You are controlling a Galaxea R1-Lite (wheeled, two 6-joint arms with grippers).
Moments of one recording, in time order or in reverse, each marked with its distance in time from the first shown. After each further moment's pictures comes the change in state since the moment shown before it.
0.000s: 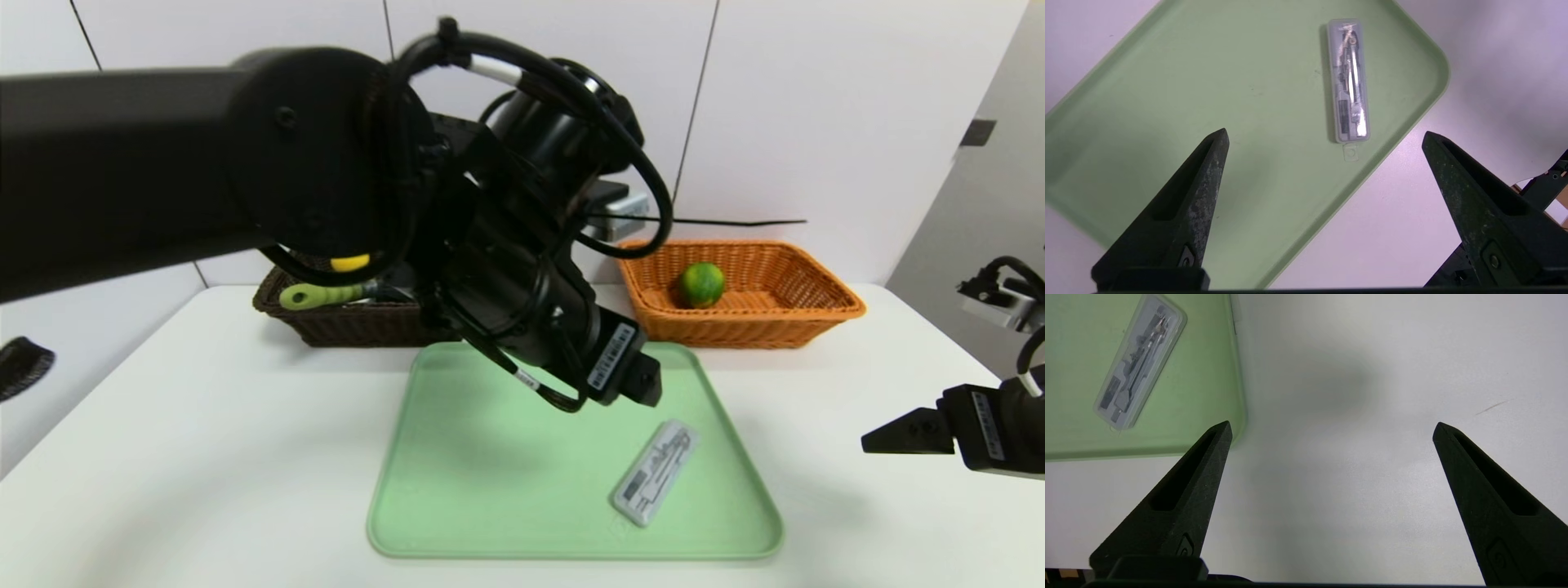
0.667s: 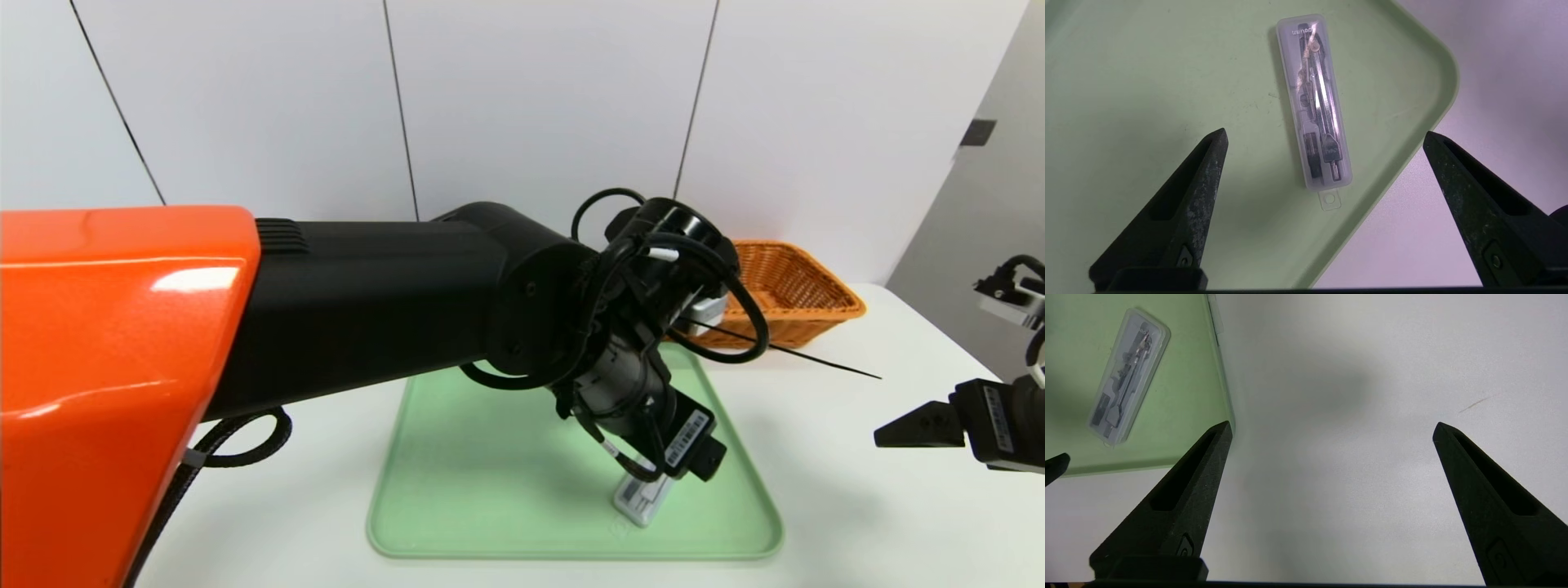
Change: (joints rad) left arm -0.075 0.179 -0.003 -0.115 0.000 0.039; right arm -0.055 0.003 0.001 -0.001 0.010 -0.002
